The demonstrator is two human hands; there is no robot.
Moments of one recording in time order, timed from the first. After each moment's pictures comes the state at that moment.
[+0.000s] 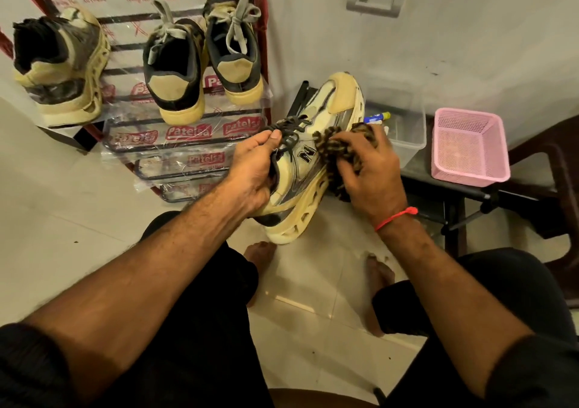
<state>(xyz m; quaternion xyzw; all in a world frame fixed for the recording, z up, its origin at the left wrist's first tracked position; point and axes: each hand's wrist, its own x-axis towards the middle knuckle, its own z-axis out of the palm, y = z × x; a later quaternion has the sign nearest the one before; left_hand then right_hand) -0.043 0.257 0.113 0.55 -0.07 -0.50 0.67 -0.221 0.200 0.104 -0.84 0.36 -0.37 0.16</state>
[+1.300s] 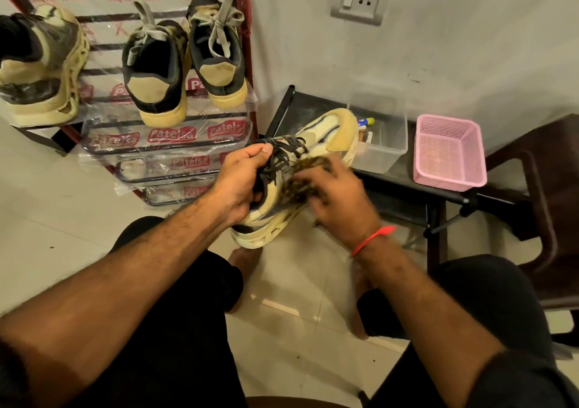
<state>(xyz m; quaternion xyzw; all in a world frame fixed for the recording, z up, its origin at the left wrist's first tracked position) -0.048 0.266 0.104 0.59 -0.15 -0.52 0.60 -0.225 0.215 0.088 -0.90 0.29 -0.29 0.16</state>
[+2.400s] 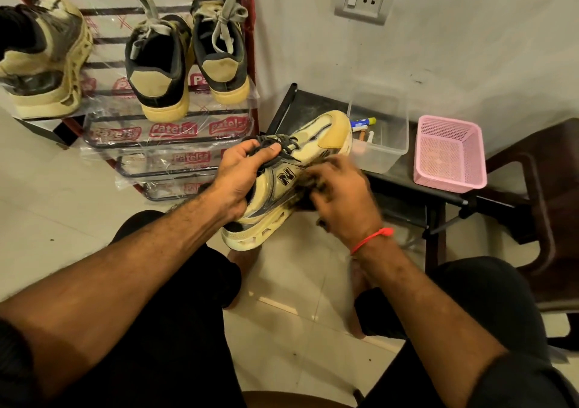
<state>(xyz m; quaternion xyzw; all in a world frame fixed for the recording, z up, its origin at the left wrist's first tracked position) -0.046 0.268 0.099 0.54 -0.16 -0.53 0.64 -0.231 0.217 0.093 -0.87 0.36 -0.27 0.20</state>
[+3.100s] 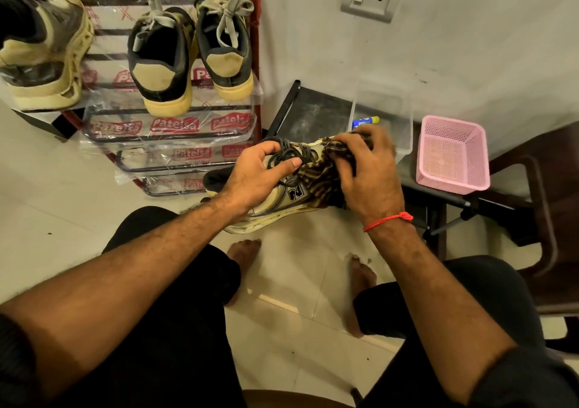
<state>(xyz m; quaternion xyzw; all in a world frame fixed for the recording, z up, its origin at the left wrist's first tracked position) -0.046 0.268 0.083 0.66 -0.41 -0.37 0.51 -0.232 0.193 0.107 -0.84 0.42 -0.32 0.12</state>
